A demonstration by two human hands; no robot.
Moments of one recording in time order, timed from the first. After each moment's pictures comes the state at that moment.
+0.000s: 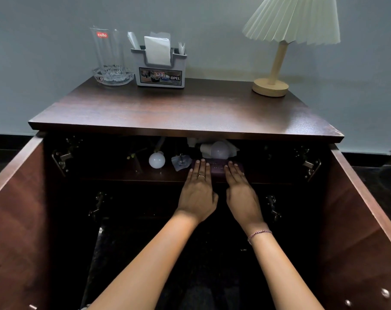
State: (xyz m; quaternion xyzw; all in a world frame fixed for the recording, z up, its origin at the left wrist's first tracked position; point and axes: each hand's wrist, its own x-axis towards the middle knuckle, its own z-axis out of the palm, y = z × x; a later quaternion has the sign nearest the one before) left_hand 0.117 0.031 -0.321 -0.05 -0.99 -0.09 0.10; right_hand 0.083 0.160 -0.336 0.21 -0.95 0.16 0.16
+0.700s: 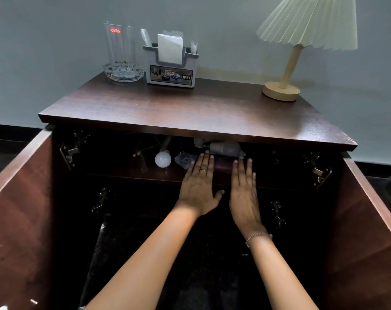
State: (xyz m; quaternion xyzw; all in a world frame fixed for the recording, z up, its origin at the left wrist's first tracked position) left_hand 0.104 0.016 -0.316 -0.04 -0.99 -0.06 0.11; right_hand 0.079 0.148 -0.341 0.18 -0.96 0.13 0.18
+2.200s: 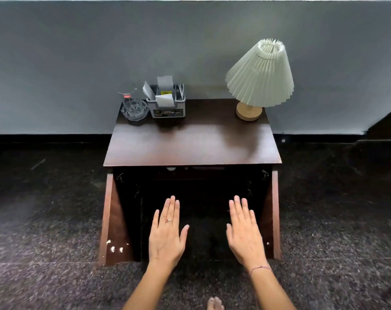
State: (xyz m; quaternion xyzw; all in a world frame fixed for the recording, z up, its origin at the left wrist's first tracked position) left_hand 0.317 0.009 -0.110 0.09 -0.99 -0.03 -0.05; right_hand 0.261 0.217 -0.125 0.14 -0.98 0.08 -0.10
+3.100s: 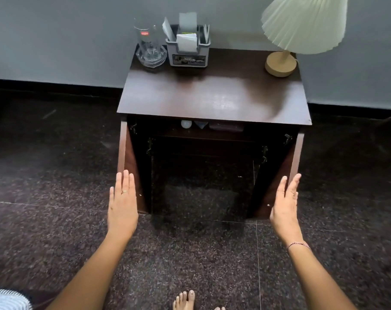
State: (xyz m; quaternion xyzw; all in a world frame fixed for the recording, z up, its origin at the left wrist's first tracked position) left_hand 0.399 -0.104 -0.164 0.23 -0.97 0.02 -0.11; right_hand 0.289 0.268 -0.156 0.02 -0.98 0.16 -0.10
